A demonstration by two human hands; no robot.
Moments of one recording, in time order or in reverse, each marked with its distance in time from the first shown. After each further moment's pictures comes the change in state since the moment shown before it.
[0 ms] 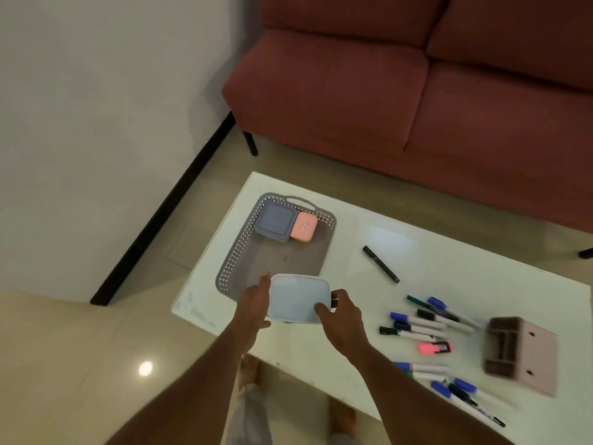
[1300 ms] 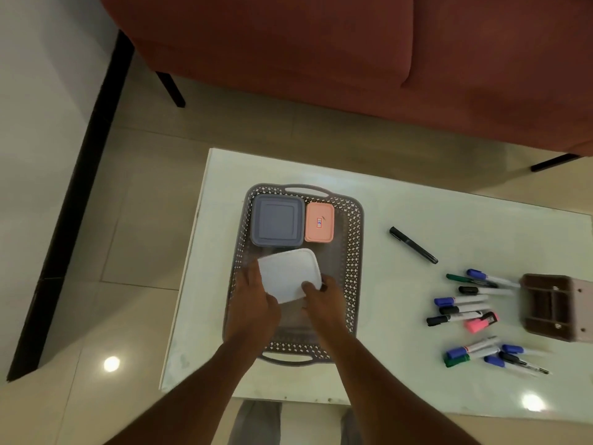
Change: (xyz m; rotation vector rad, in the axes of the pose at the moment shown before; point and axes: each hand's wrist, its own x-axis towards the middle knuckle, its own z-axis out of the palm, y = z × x) left_hand 0.199 0.019 -0.057 0.812 -0.094 0.467; right_hand 0.162 -0.069 0.155 0.390 0.376 0.475
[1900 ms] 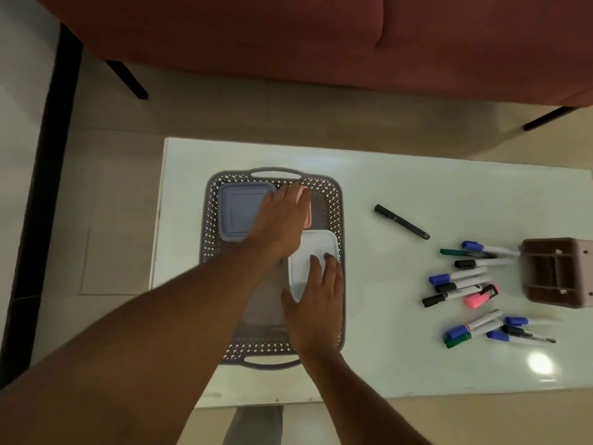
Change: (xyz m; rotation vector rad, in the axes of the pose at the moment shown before) left_hand 0.116 0.106 0.027 0.678 -0.099 0.697; right_hand 0.004 0.039 -0.006 -0.600 0.277 -0.432
